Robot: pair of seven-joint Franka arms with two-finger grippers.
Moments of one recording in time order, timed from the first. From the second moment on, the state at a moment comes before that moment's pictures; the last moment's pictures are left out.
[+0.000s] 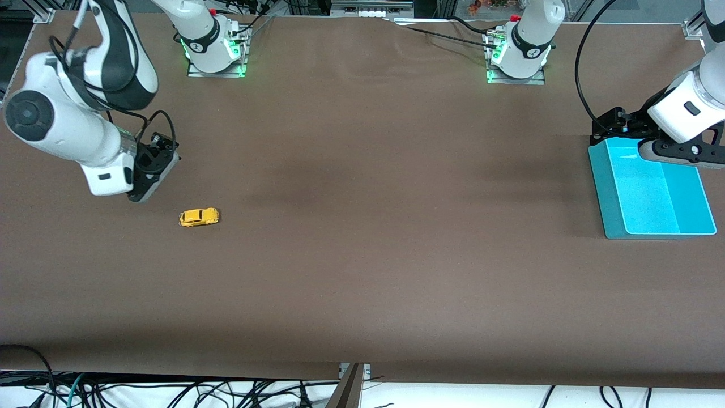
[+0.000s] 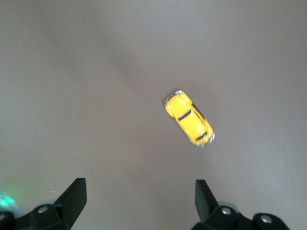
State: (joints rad) left arm -0.04 0.01 0.00 -1.65 -0.03 1.56 0.06; right arm -0.02 0.14 0.13 -2.00 -0.01 2.01 -0.99
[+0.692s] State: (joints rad) left arm -0.04 0.01 0.00 -1.65 -0.03 1.56 0.06; right arm -0.07 0.36 0.13 -2.12 -0.01 2.42 -1.40
